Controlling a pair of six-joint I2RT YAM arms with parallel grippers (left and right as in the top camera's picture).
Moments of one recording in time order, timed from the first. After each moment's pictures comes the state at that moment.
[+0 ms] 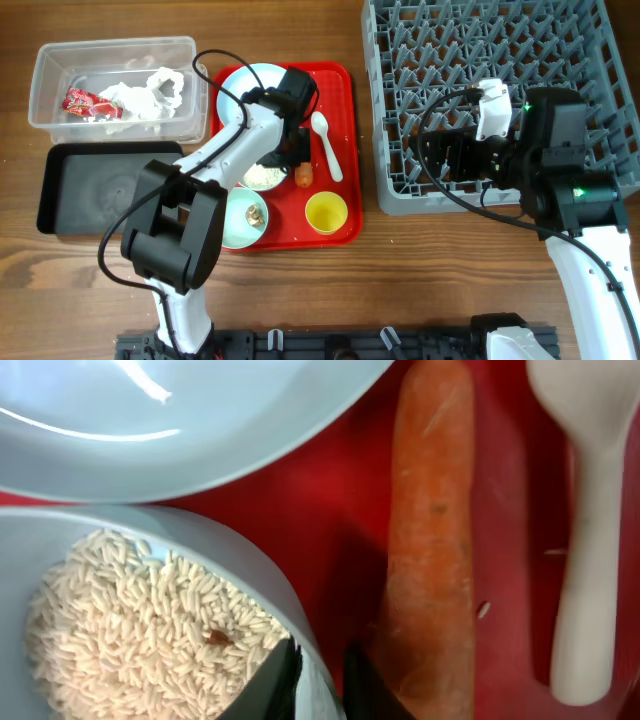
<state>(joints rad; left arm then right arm) -0.44 2.00 1.42 -0.88 -0.04 -0.46 0.07 1.14 1.12 -0.80 -0.47 0.08</state>
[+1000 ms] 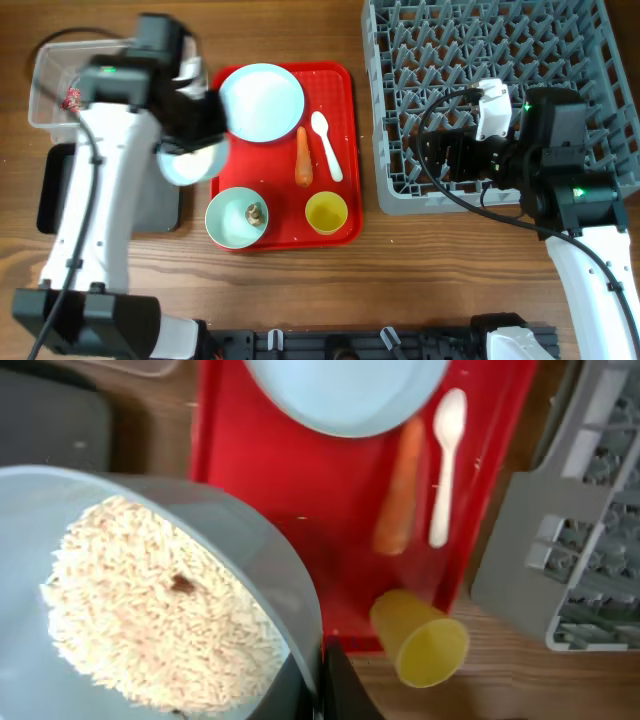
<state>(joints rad) -0.06 1.63 1.69 -1.41 0.23 -0.34 0.07 1.14 1.12 -0.80 -0.47 0.08</state>
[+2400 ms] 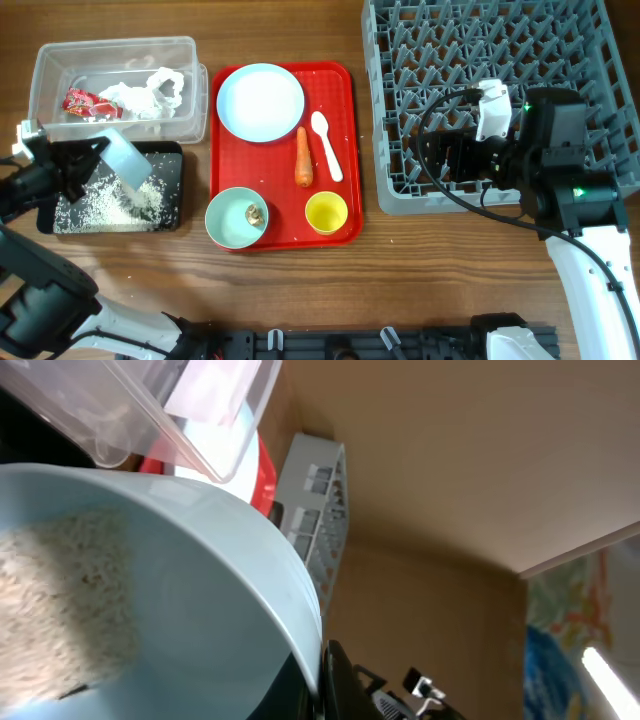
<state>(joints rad) 0.85 1.86 1.41 -1.45 1.28 0.22 0.07 1.14 1.12 -0.81 -0.47 0.08</state>
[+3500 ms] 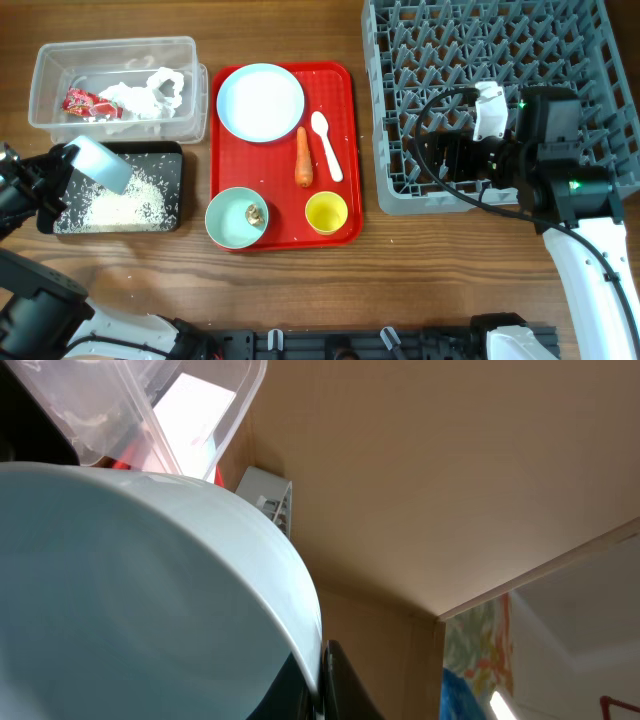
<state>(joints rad) 0.99 1.86 1.40 -1.59 1.38 0.24 0.07 1.17 1.12 -0.83 -0.47 0.08</state>
